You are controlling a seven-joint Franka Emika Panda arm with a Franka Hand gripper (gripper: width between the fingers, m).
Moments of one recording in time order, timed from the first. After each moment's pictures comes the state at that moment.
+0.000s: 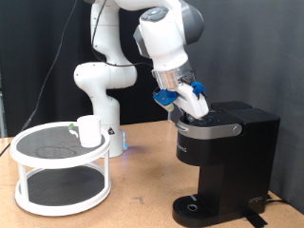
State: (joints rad) arm 0.01 -0.09 0.03 -2.21 0.49 2.09 2.17
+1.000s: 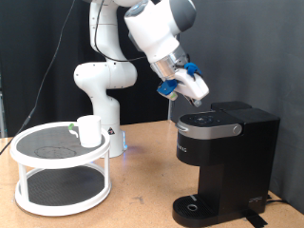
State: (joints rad) arm 0.01 -0.21 0.02 -2.33 0.77 2.18 2.08
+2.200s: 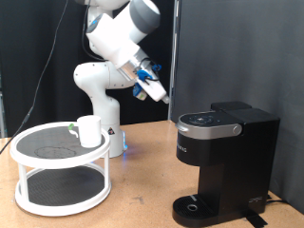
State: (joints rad) arm -0.06 -0.48 -0.09 -2.60 0.86 2.10 2.05
